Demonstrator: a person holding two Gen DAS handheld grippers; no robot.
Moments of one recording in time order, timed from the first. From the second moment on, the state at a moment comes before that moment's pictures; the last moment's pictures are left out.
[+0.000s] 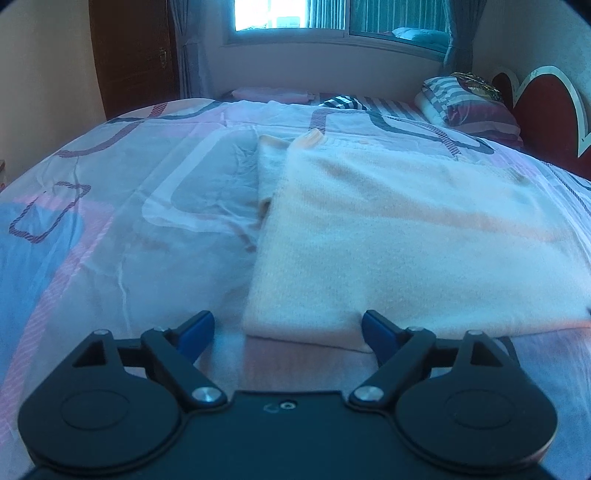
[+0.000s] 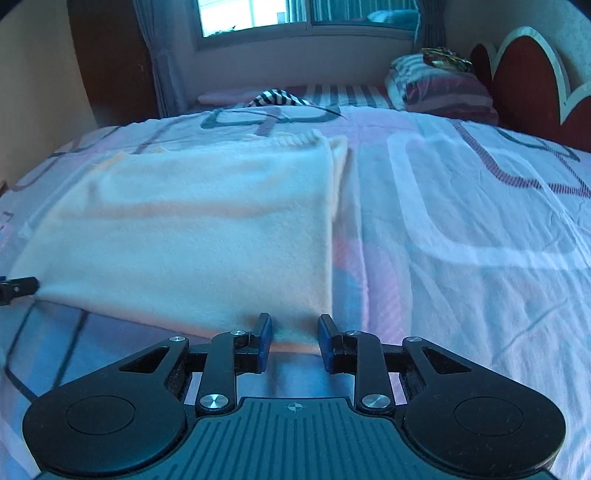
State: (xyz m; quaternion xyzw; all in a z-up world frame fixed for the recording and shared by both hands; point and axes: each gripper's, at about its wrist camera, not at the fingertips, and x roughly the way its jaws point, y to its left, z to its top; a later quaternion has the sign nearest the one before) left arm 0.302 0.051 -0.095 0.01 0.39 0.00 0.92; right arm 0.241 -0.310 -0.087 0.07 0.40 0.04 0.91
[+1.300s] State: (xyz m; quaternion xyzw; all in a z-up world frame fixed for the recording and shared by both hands) left arm 0.297 0.099 -0.086 -0.02 0.43 0.07 0.90; right arm 0.247 -0.313 -0.073 0.08 0.42 0.04 0.90
